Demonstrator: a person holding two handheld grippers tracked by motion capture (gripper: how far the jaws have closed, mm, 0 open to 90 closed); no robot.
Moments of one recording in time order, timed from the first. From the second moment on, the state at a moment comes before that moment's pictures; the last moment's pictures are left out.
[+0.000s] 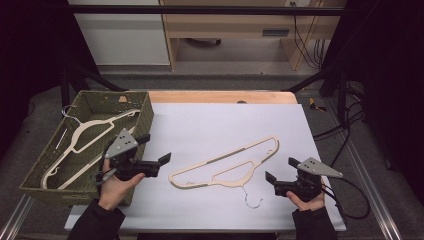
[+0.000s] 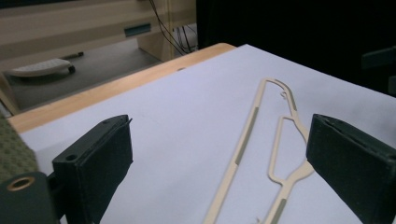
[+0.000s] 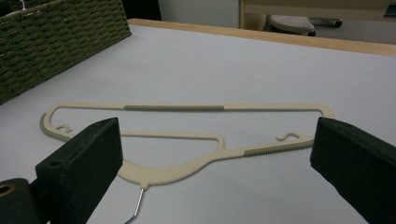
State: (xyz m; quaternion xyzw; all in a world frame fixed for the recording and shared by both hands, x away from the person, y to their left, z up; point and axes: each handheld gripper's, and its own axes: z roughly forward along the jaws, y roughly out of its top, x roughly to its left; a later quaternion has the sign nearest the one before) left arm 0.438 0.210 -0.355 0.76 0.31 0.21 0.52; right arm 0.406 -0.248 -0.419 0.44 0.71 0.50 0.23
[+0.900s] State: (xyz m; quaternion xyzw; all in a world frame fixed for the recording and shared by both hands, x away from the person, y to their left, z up) left arm 0.439 0.177 -0.417 0.80 0.31 0.16 0.49; right arm 0.409 -0.210 -0.436 0.45 0.74 0.46 0.20
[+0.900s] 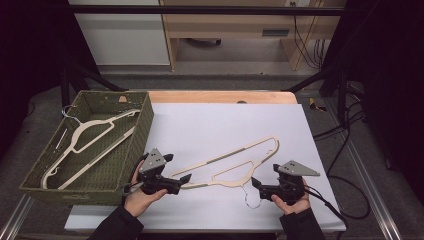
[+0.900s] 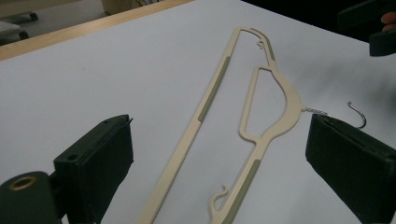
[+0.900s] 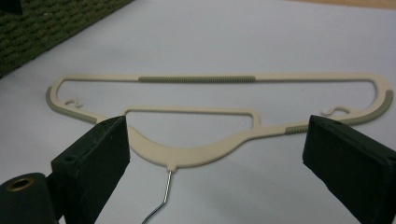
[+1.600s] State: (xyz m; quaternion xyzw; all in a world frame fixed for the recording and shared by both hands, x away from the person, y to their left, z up) left arm 0.440 0.185 -0.424 0.80 0.32 0.16 0.49; right arm 0.411 -0.162 -0.480 0.44 0.81 0.34 0.18
